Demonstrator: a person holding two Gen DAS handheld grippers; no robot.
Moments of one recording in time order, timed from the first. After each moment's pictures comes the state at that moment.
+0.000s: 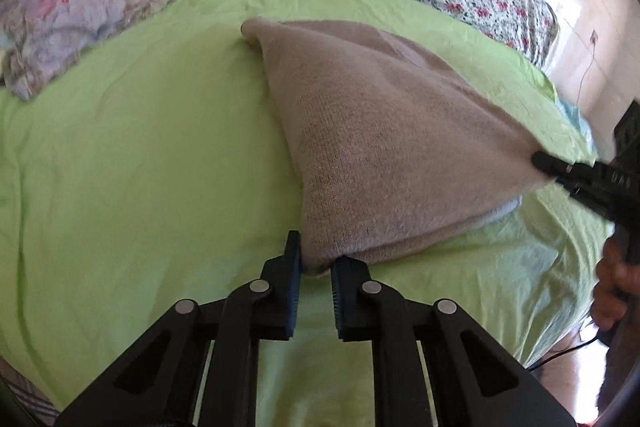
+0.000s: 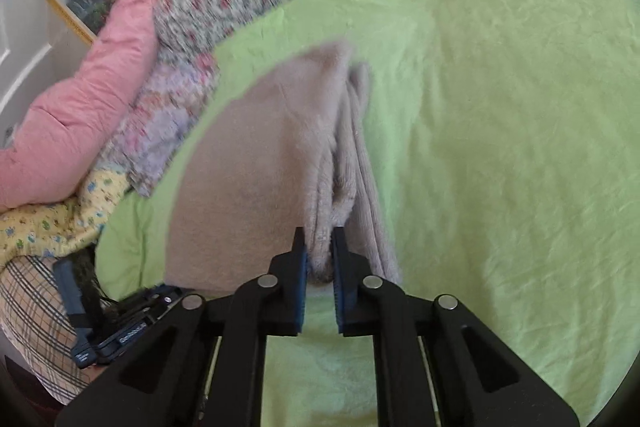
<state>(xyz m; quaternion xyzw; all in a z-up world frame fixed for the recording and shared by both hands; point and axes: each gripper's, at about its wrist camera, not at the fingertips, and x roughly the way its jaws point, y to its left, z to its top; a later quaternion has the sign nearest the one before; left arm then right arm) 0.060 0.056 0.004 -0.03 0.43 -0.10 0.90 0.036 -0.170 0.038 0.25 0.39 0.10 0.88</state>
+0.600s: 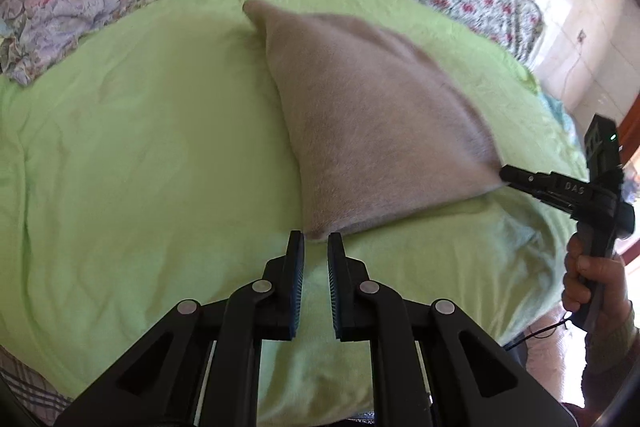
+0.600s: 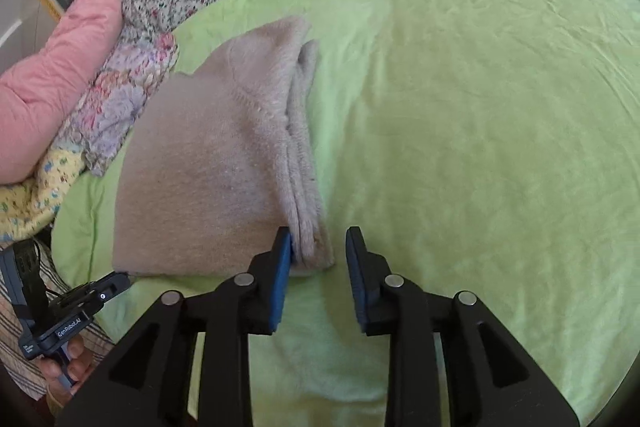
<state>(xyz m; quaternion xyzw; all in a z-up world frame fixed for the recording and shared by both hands) 0.042 0.076 0.018 -0.06 0.44 -0.14 0.89 0.030 -0.185 0.014 0.22 0.44 0.04 0.87</state>
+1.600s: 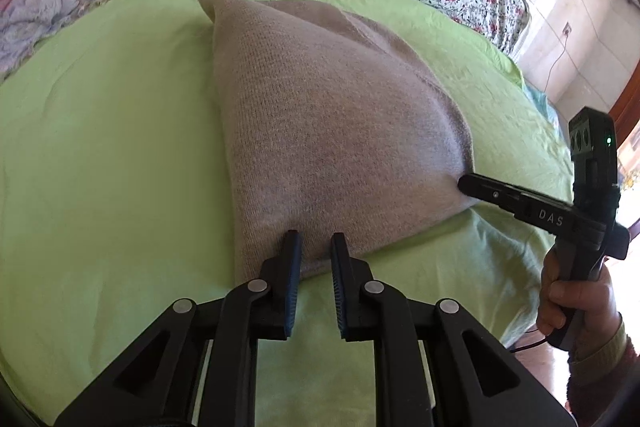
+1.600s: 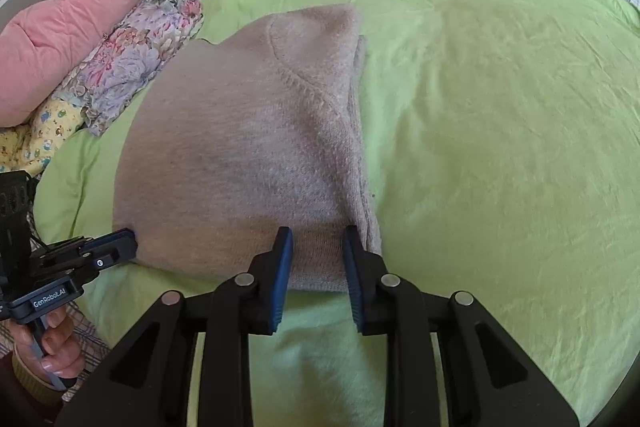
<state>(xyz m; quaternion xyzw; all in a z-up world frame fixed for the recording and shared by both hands) 0.079 0.037 0.002 -0.07 0.46 -0.18 0.87 0.047 -0.140 0.008 0.13 0.45 0.07 0.88</state>
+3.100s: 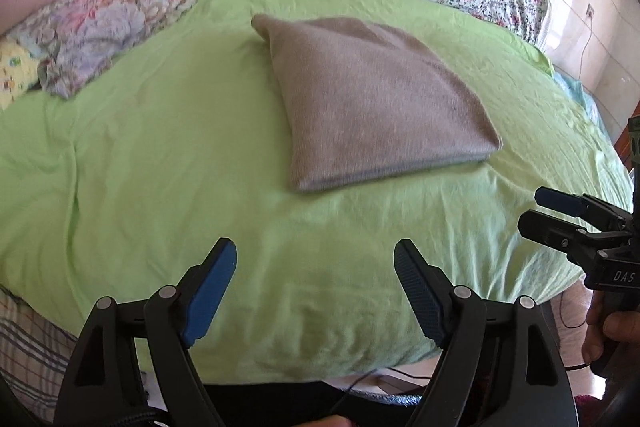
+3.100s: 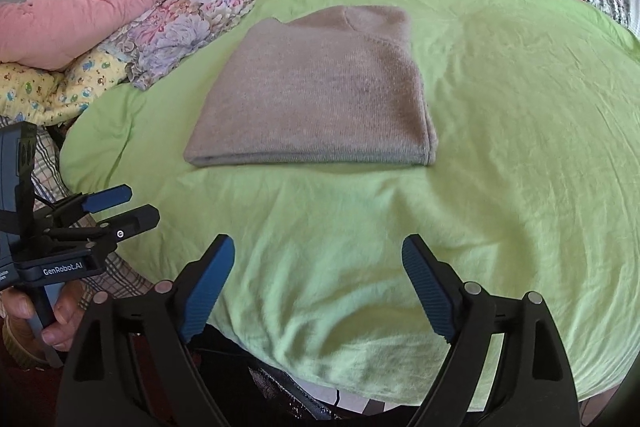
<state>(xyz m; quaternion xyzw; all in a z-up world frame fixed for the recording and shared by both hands) -0.007 0.062 0.028 0.01 0.42 -0.10 0.90 -0.046 -0.084 0.045 0.08 0.44 0.09 0.89</state>
